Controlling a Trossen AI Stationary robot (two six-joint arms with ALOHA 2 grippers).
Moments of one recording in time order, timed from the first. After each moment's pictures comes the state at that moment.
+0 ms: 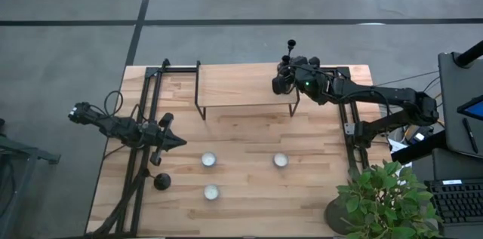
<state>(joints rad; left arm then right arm) -0.39 0.03 0.04 0.00 -0.23 -0.11 -0.29 1.28 1.01 -0.20 0.70 0.34</state>
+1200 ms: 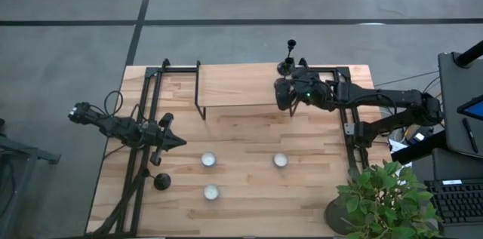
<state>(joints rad) -0.39 0.03 0.04 0.00 -0.23 -0.11 -0.18 1.22 1.01 -0.48 0.50 0.59</state>
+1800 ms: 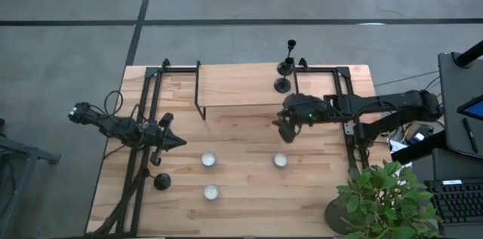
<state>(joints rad) -0.39 0.03 0.04 0.00 -0.23 -0.11 0.04 1.22 1.01 -0.51 0.20 0.59</state>
